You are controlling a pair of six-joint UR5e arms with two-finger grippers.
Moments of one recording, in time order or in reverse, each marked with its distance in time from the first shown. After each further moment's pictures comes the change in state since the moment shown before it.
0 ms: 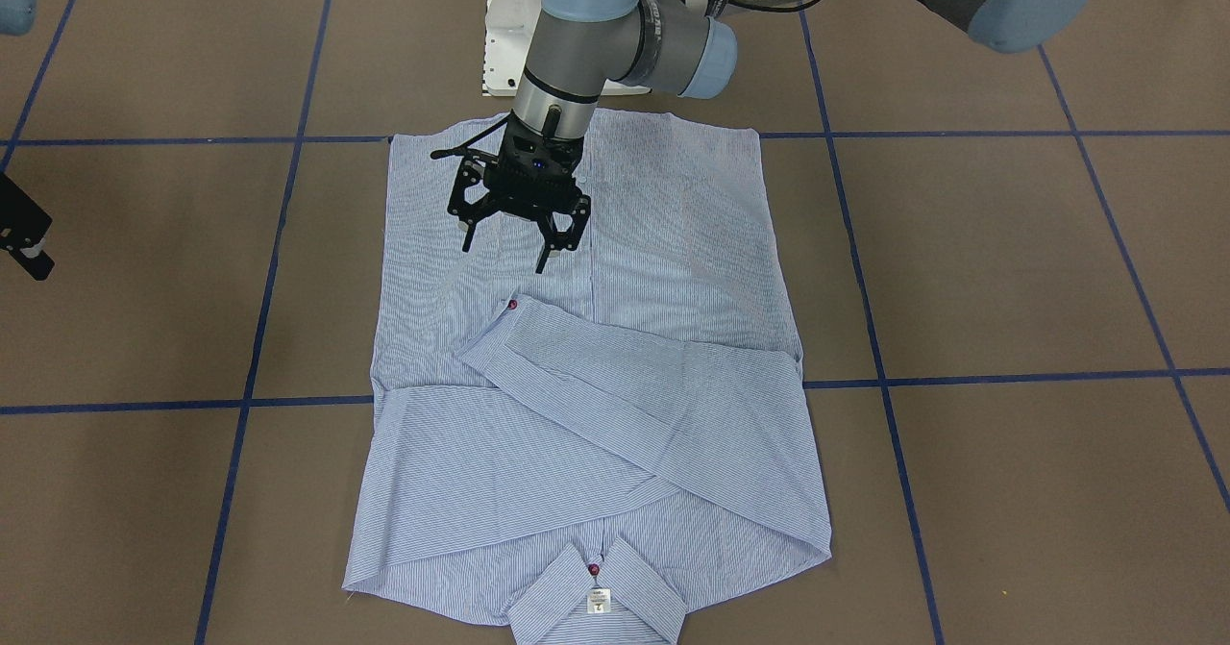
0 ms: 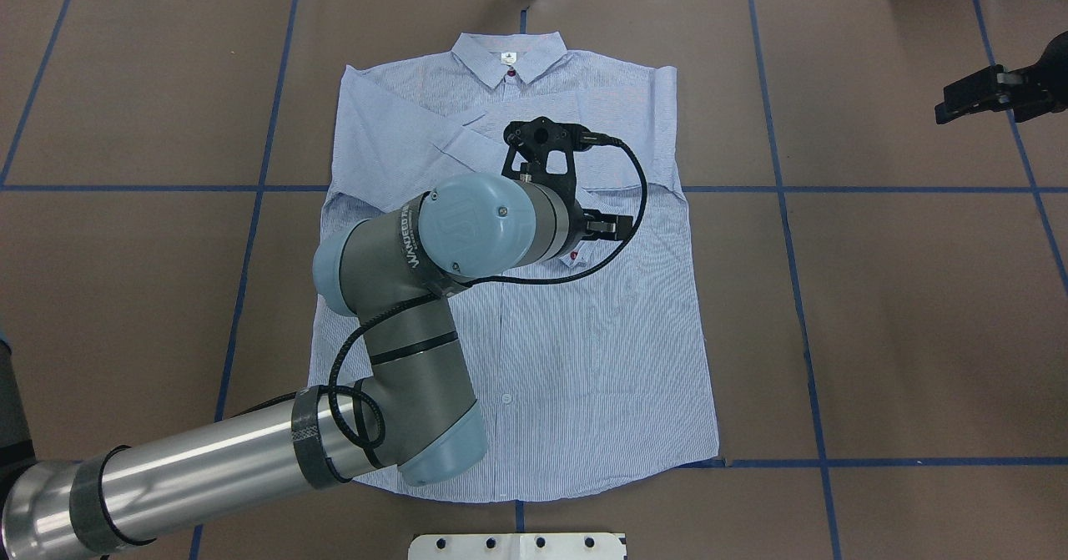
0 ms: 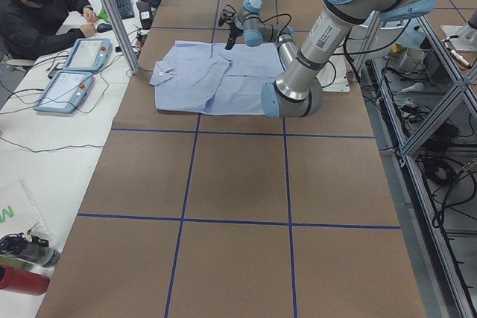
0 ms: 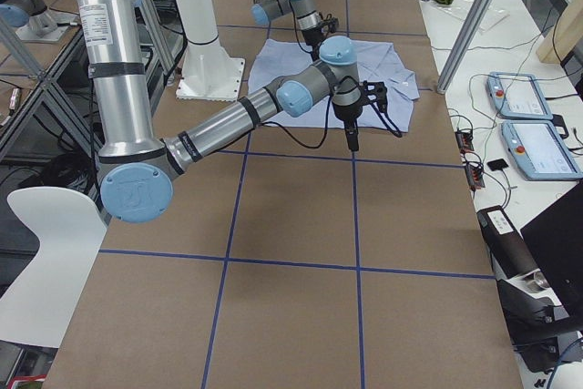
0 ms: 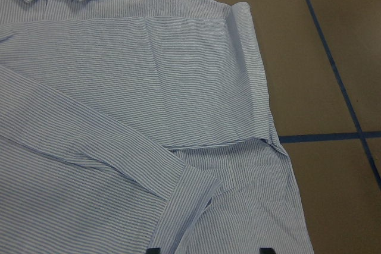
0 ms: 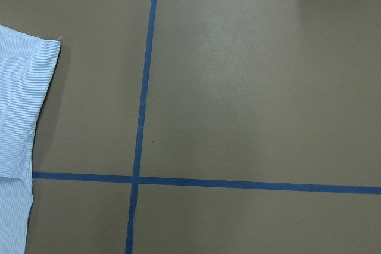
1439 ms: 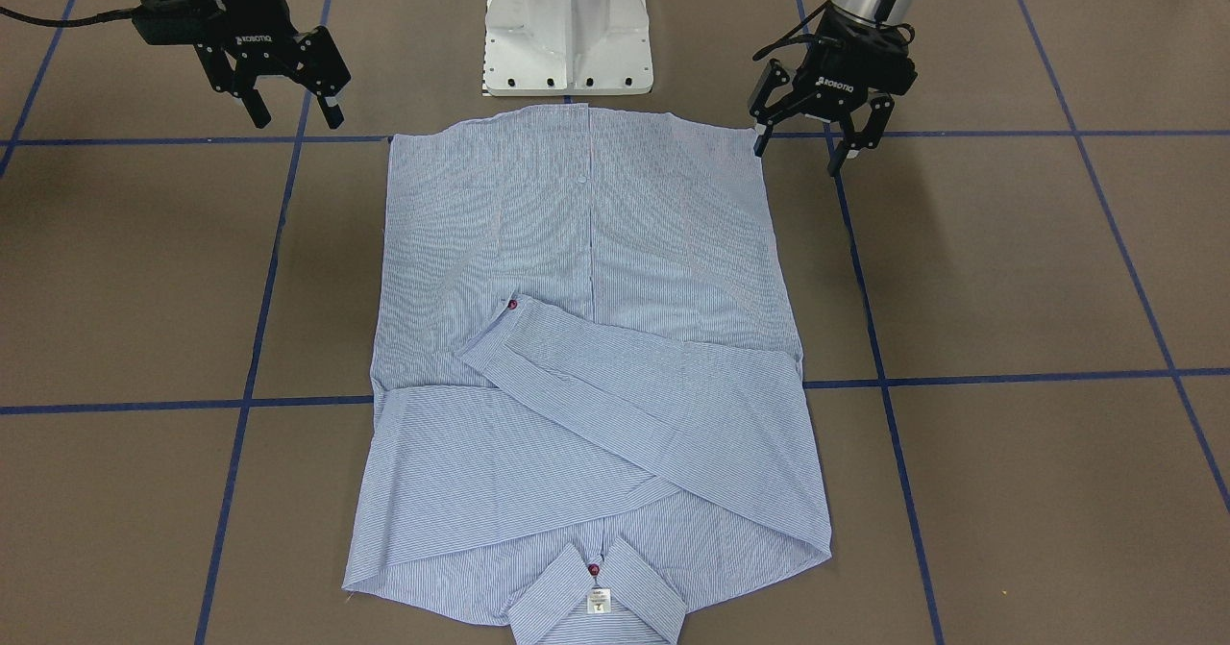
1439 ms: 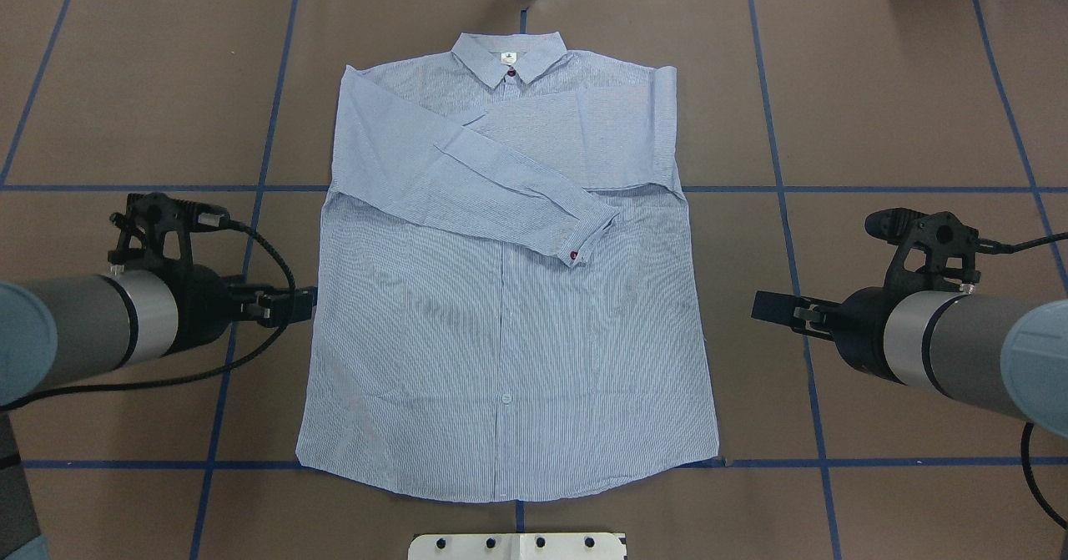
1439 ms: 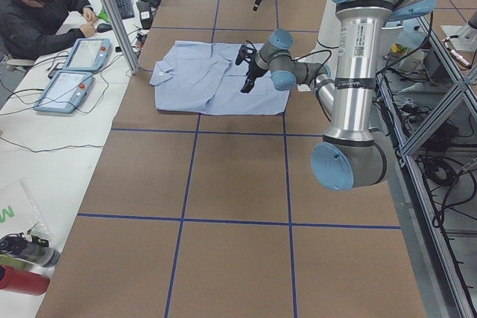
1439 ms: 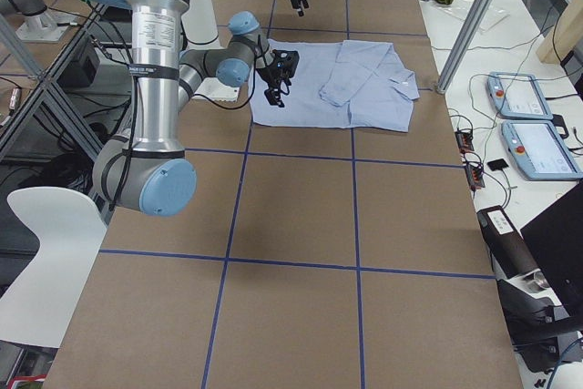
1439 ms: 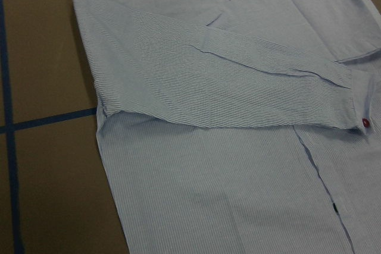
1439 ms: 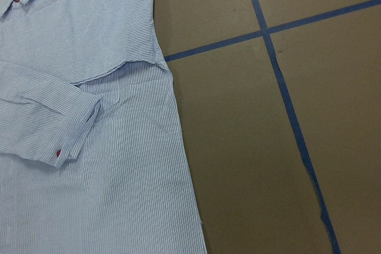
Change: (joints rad) left arm 0.020 0.856 -0.644 -0.090 0.056 -0.050; right arm -0.777 -0.191 0.405 0.067 -0.627 0.850
